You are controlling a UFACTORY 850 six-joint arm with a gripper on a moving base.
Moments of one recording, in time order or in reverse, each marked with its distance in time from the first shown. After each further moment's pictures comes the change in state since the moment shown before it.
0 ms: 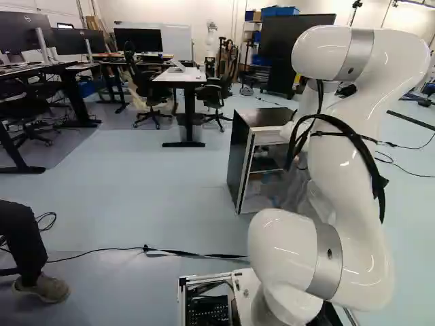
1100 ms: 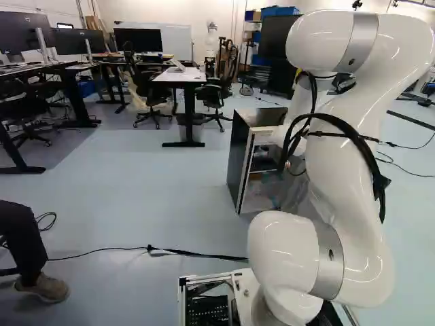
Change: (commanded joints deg) arm 6.6 6.9 12.3 -3.1 0.0 0.0
